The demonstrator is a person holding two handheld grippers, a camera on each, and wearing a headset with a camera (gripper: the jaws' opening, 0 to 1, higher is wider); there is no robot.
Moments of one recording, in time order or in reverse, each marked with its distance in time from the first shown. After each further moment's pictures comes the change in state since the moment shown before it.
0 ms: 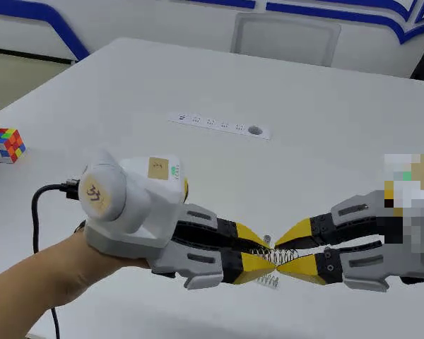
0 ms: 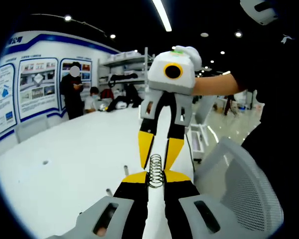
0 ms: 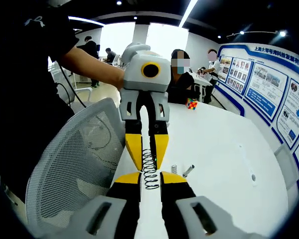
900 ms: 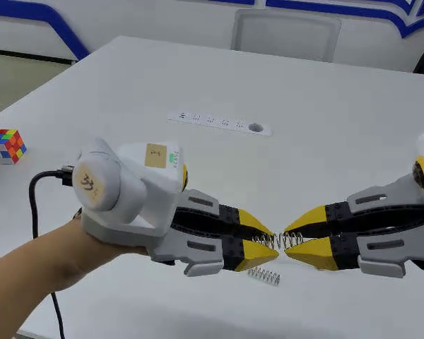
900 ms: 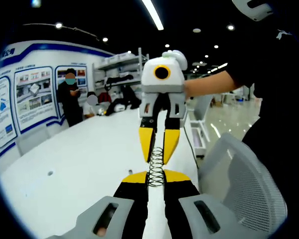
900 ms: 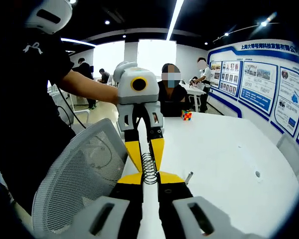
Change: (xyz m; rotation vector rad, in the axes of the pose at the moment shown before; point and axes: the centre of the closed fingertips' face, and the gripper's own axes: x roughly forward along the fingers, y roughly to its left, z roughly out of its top) left arm -0.001 0.005 0.011 0.091 0.019 -0.003; right arm -0.017 -0.007 0.016 0.096 -0.162 -0.006
